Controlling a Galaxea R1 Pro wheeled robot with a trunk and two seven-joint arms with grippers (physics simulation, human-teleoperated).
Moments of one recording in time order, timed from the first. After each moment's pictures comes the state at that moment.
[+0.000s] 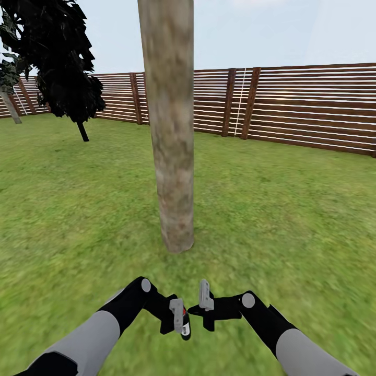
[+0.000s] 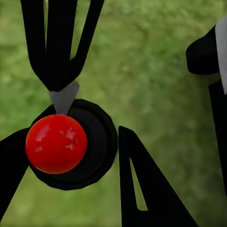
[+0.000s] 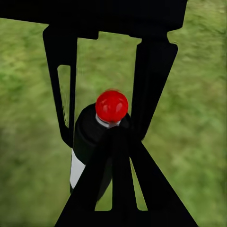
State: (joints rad) left arm -0.75 -0.10 -0.29 -0.48 -0.74 -0.09 -1.11; right arm -0.65 -0.01 0.44 -0.56 0.33 -0.38 0.91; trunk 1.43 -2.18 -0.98
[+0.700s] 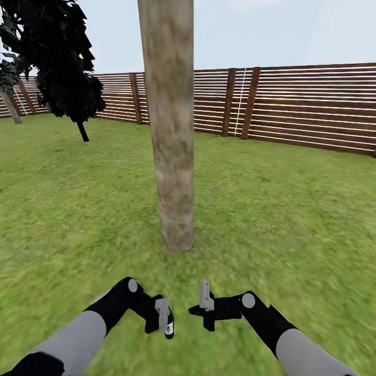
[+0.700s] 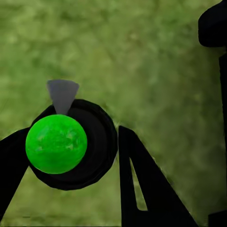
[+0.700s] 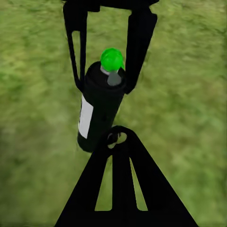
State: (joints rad) left arm -0.74 -0.02 -0.29 -0.48 -0.76 -0.09 -1.11; right arm -0.65 -0.02 0.44 -0.56 0.33 -0.38 0.91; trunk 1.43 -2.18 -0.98
